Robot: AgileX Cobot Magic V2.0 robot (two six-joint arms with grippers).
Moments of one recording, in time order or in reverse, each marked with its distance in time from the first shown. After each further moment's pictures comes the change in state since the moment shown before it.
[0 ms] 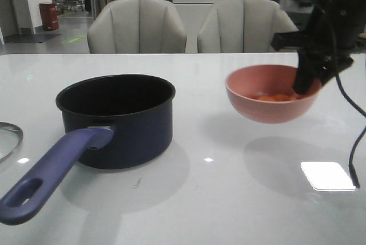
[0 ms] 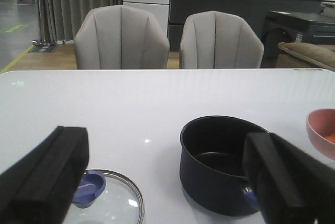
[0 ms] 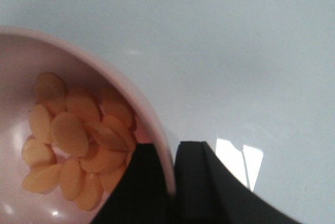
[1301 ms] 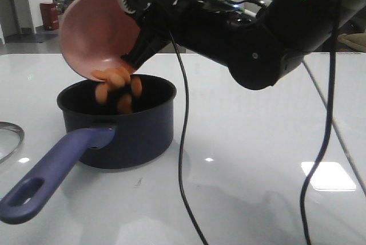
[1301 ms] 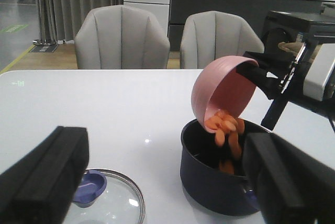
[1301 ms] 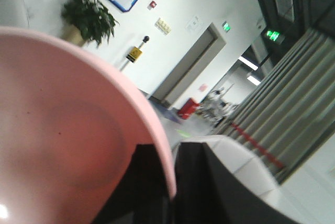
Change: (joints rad) left arm 0.000 0.000 0.000 0.000 0.000 0.000; right arm 0.430 0.183 0.300 -0.357 -1.953 -0.549
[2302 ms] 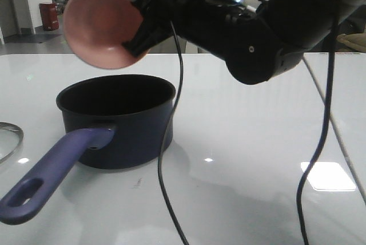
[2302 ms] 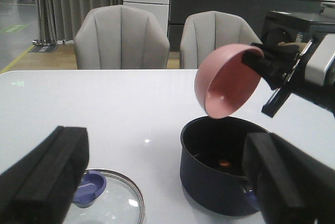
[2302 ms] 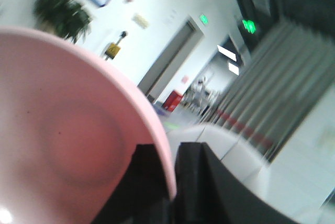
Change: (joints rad) left arm 0.000 0.000 0.000 0.000 0.000 0.000; right arm 0.008 -0.019 0.002 0.133 -0.013 0.158
